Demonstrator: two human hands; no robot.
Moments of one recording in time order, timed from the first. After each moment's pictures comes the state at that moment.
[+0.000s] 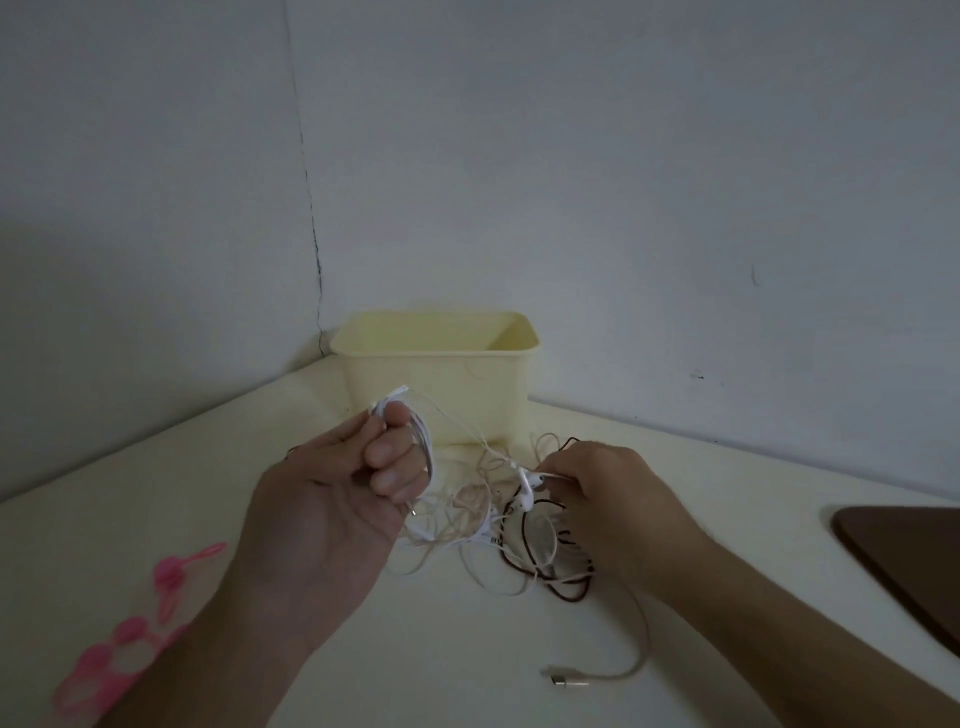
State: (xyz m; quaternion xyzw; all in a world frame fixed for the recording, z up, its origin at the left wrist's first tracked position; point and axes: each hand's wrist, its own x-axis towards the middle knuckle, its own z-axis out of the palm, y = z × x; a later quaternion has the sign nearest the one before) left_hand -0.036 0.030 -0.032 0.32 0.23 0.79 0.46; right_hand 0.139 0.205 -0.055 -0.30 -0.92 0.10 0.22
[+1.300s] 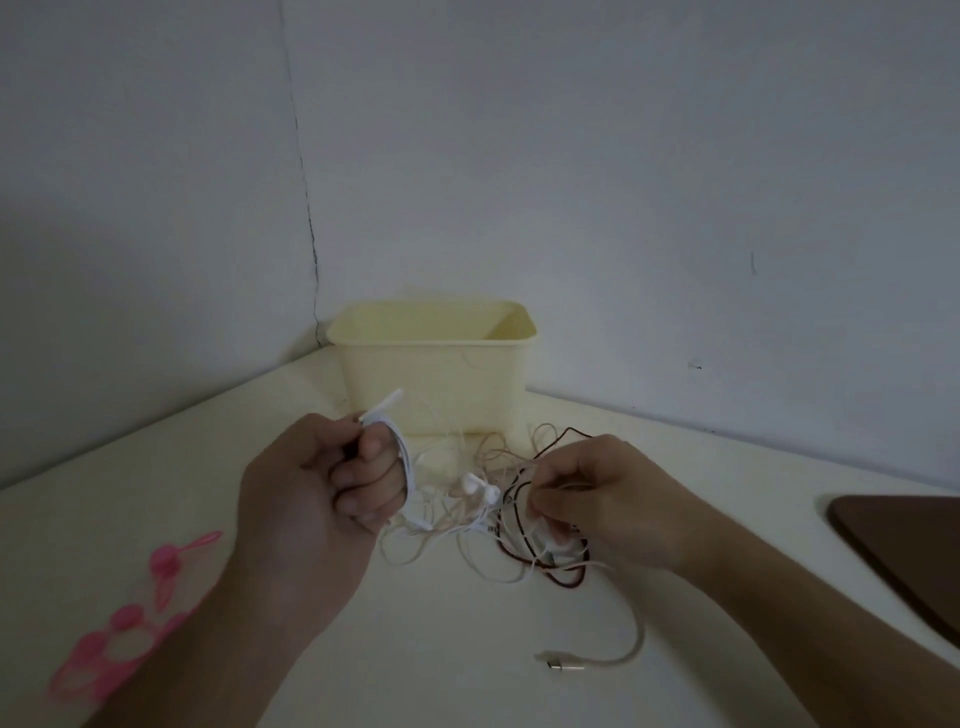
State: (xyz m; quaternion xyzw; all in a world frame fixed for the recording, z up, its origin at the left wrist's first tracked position) left_hand -0.028 0.024 -0.031 0.26 0.34 0.81 0.41; right_hand 0.153 0.200 -0.039 -0.22 -0.87 0.41 0.16
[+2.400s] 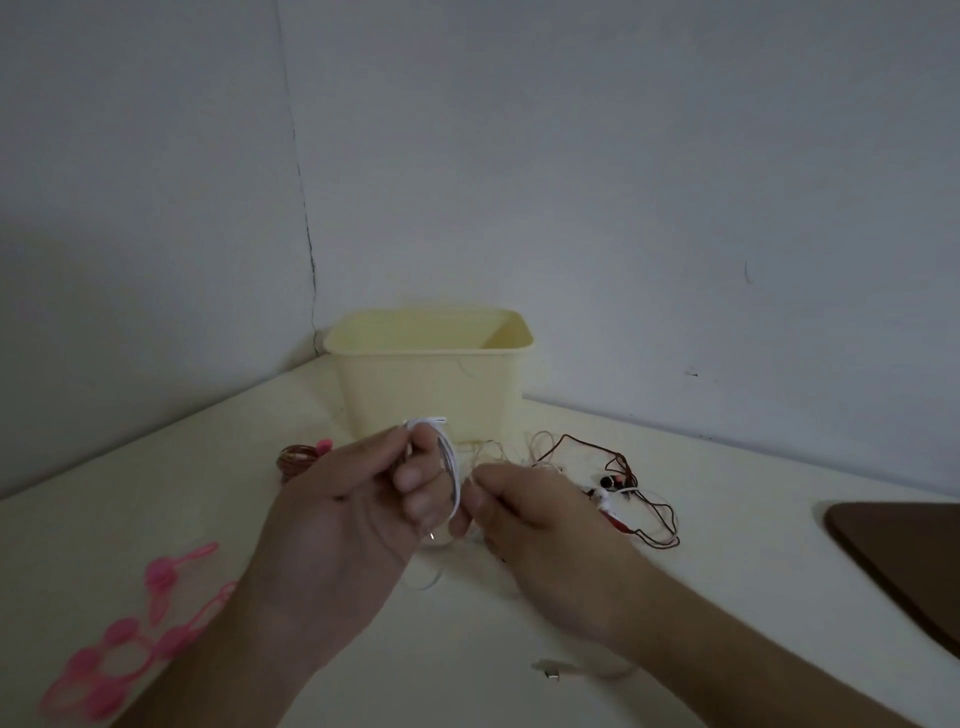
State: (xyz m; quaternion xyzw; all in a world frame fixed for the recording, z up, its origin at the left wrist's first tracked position) left_hand -0.015 0.027 -0.030 0.30 0.28 0.76 0.50; right_hand 0.130 0.141 -0.041 -0.19 -0.88 0.39 0.22
